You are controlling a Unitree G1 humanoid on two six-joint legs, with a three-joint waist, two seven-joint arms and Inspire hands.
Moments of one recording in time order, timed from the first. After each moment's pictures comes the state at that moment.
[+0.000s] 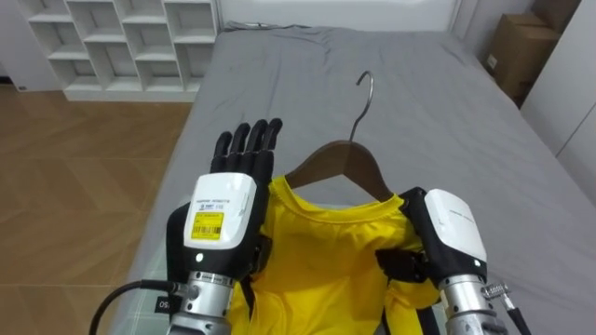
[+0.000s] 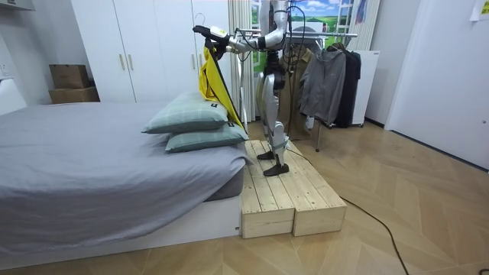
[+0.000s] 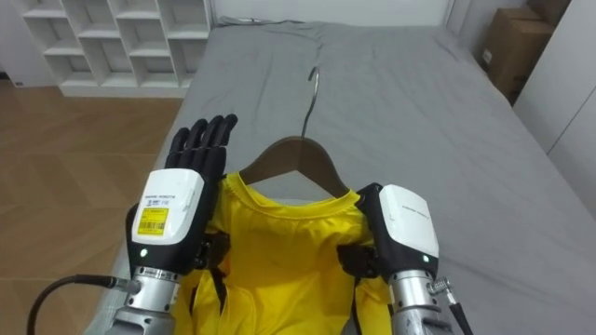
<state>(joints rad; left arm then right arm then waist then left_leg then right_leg) -0.06 0.20 -0.30 0.12 1.03 -0.05 0.56 -0.08 -0.21 0.18 0.22 -0.75 -0.06 -0.30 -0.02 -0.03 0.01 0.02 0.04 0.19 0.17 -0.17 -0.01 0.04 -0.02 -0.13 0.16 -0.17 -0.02</state>
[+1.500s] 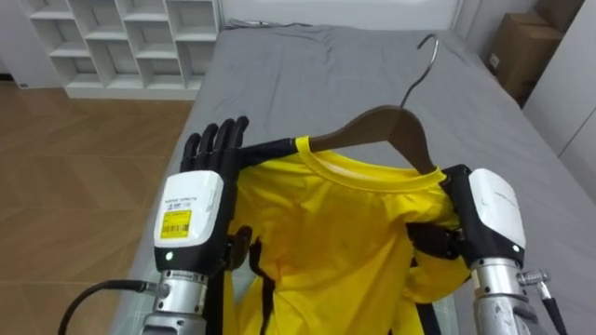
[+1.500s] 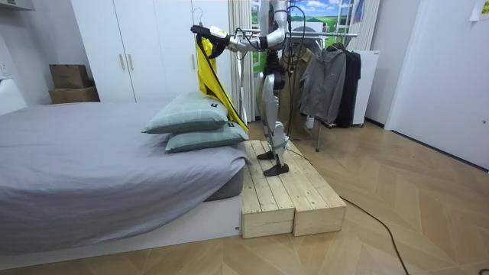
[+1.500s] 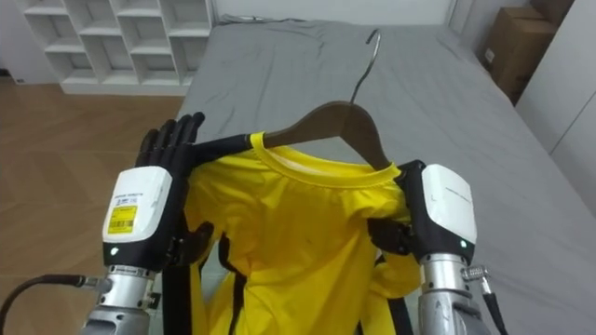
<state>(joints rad) -0.03 0.22 -0.15 0.12 0.97 -0.09 0.53 -0.11 -0.22 0.05 0.22 -0.70 -0.07 -0.35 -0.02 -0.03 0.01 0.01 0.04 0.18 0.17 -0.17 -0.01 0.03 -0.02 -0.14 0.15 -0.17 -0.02</state>
